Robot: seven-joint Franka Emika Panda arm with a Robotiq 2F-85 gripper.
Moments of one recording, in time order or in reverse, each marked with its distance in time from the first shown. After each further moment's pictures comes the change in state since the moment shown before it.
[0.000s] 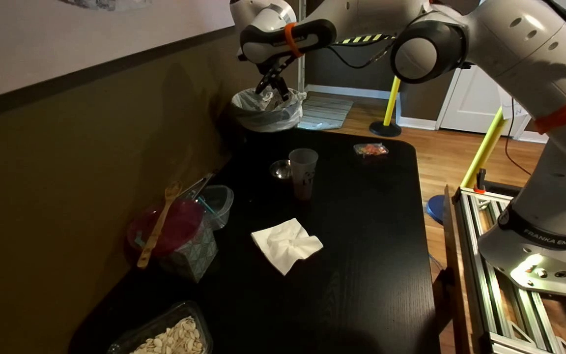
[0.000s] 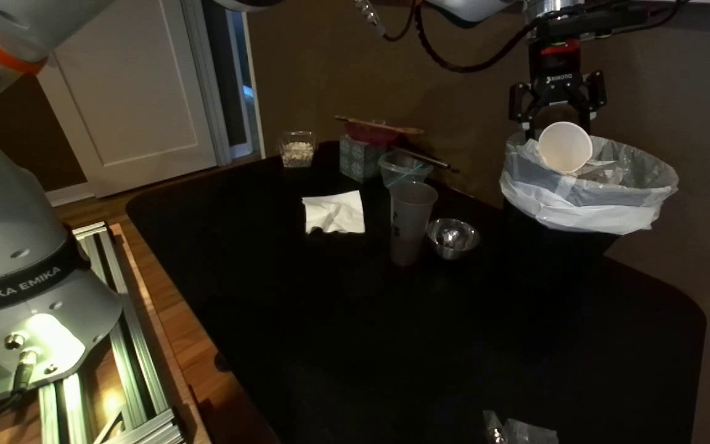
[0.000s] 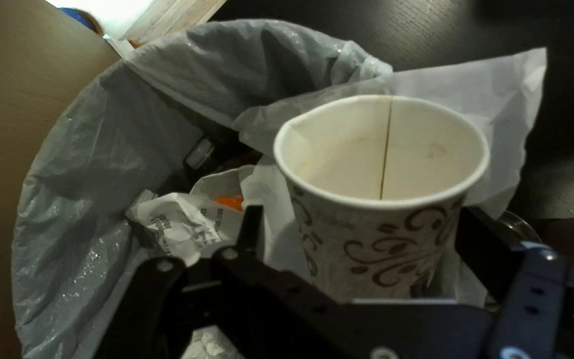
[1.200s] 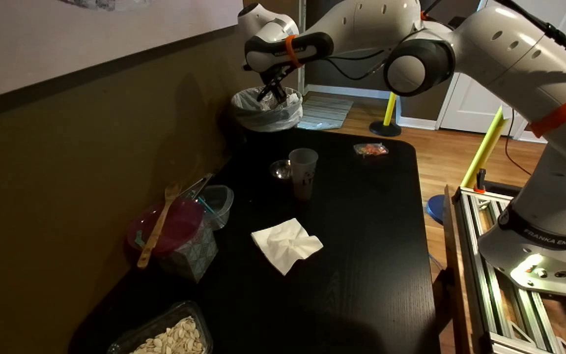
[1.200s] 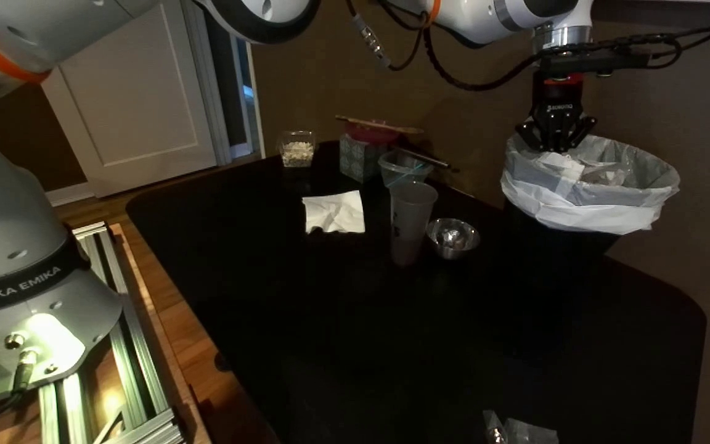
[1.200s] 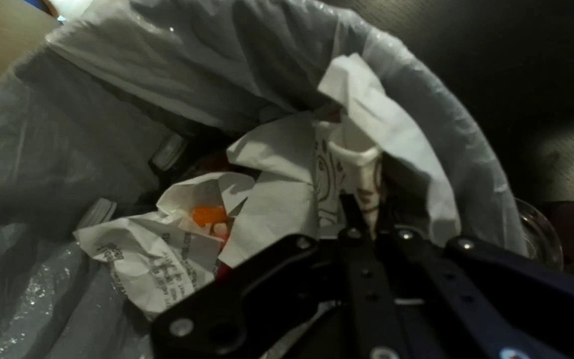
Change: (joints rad) arm -0.041 0.098 0.001 0.083 0.088 -0.002 -0.002
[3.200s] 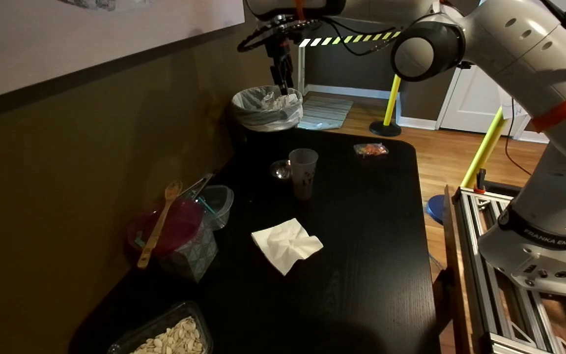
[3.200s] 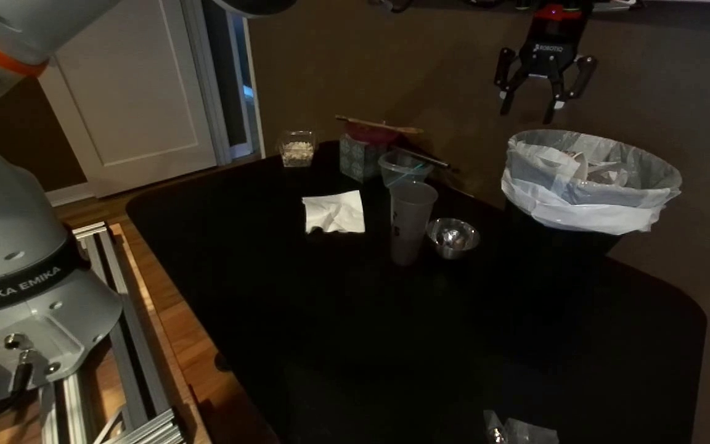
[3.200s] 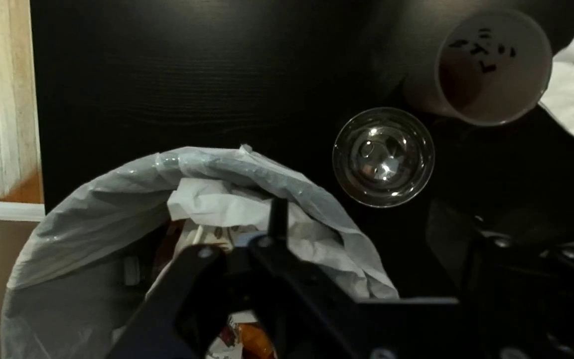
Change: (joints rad) arm -0.042 -0.085 0.019 0.128 0.245 -0.352 0.617
